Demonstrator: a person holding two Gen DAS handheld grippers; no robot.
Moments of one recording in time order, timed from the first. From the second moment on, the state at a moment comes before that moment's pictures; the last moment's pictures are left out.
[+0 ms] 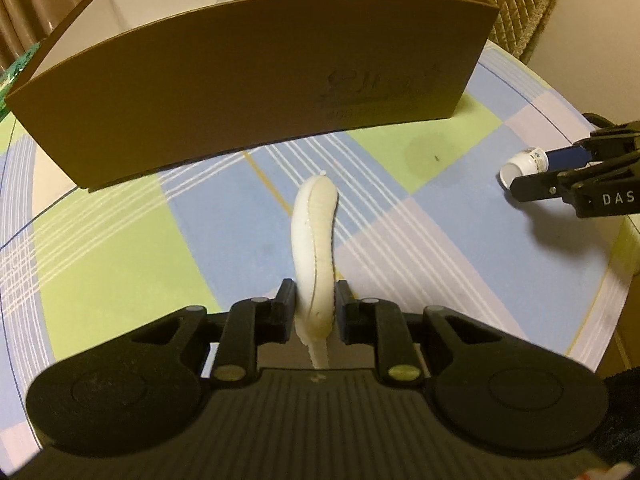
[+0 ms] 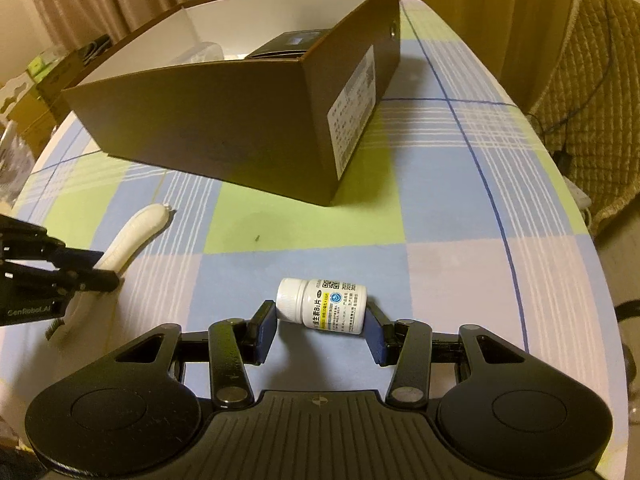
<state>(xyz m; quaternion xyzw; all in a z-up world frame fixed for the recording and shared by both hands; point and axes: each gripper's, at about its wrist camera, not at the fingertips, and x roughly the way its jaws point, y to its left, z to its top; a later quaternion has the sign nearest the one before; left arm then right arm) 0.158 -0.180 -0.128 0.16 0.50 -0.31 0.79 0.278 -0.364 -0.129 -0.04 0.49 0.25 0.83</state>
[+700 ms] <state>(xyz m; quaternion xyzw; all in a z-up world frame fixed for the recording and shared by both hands) 0.146 -0.140 -0.090 0.12 0.49 -0.32 0.80 0.258 -0.338 -0.111 -0.05 0.49 0.30 0.82</state>
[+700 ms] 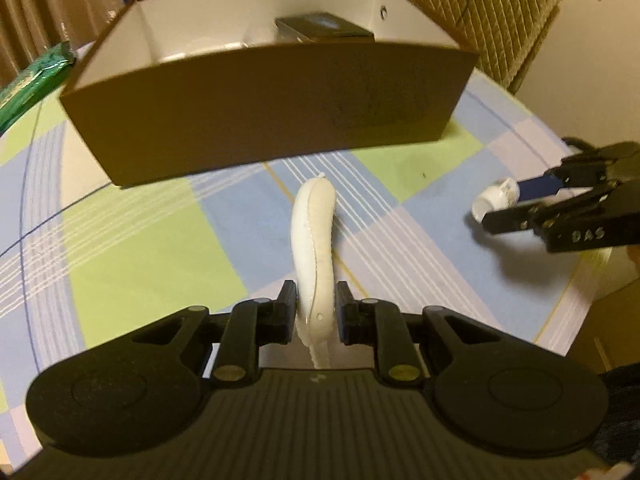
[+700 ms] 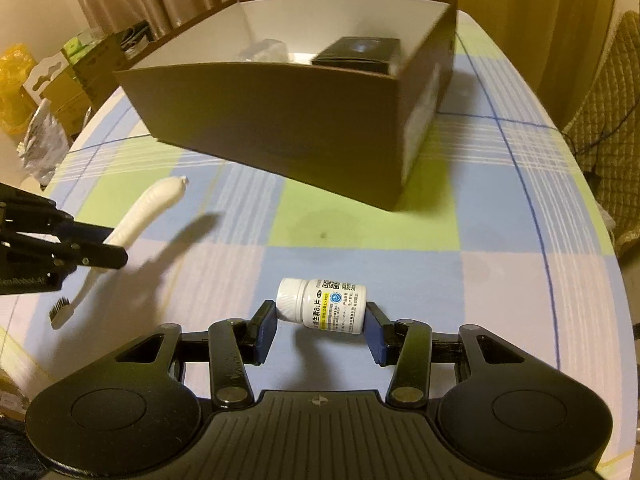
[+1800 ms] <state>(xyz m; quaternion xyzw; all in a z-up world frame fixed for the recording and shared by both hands) 0.188 -0.106 -0.027 0.04 0.42 -0.32 0.85 0.271 -0.272 -0.053 -0.05 0.43 0.36 0.83</state>
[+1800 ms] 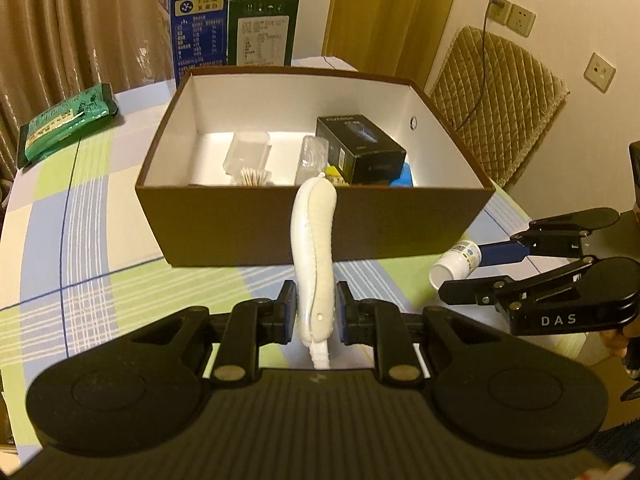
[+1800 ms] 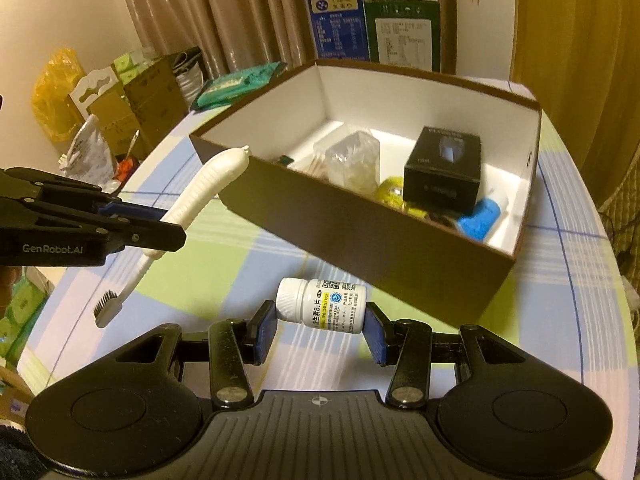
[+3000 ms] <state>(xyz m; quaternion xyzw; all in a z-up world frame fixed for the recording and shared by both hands) 0.319 -0.150 0.017 0.02 0.35 -0.32 0.88 0.403 -0.238 0.007 -0.06 0.35 0.38 0.85</state>
